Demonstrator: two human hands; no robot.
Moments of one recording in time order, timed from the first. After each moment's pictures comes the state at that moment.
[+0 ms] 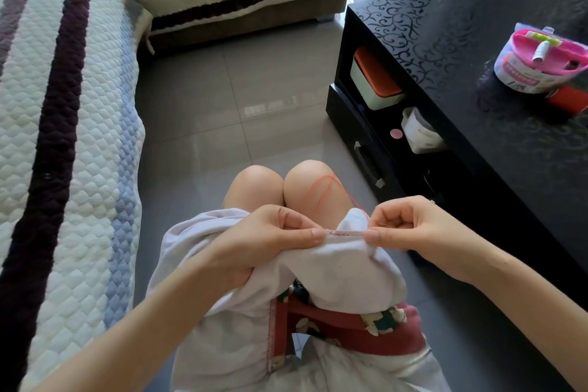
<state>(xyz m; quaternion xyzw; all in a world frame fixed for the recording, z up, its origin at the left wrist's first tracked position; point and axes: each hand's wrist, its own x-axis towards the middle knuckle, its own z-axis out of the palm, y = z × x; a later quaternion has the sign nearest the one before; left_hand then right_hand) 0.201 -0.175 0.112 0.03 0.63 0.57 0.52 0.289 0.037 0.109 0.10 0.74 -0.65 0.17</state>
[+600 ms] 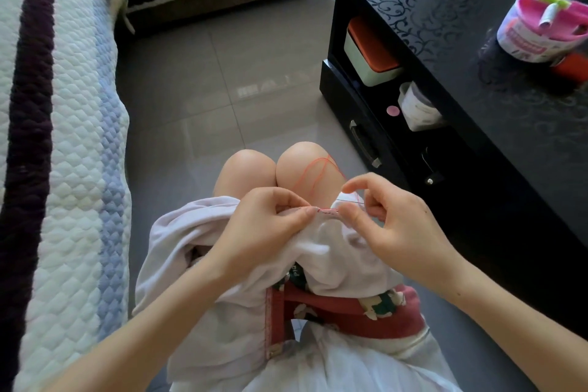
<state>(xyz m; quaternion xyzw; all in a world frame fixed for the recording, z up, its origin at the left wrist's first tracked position) 0.208 -0.164 0.094 0.14 0.84 0.44 0.29 0.295 0.006 0.082 0.11 0.90 -0.42 -0.06</state>
